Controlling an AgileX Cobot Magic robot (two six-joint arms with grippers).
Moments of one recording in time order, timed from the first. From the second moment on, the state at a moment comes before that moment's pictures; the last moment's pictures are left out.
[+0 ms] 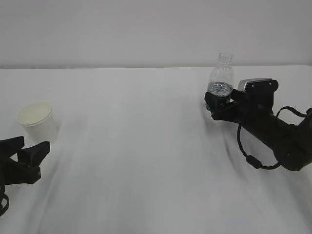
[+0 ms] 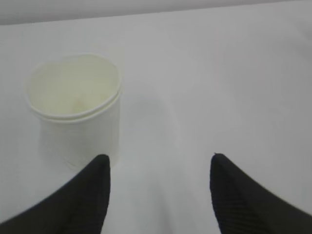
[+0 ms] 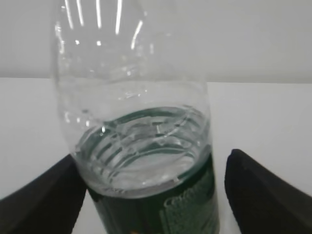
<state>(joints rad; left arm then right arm) -0.22 1.74 -0.17 0.05 -1.14 -0.07 0.10 2.29 -0.94 -0.33 -1.15 0.18</state>
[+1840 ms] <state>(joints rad) -0.22 1.75 -0.17 0.08 -1.14 -0.07 0.10 2.37 -1.00 -0.36 -1.14 0.19</state>
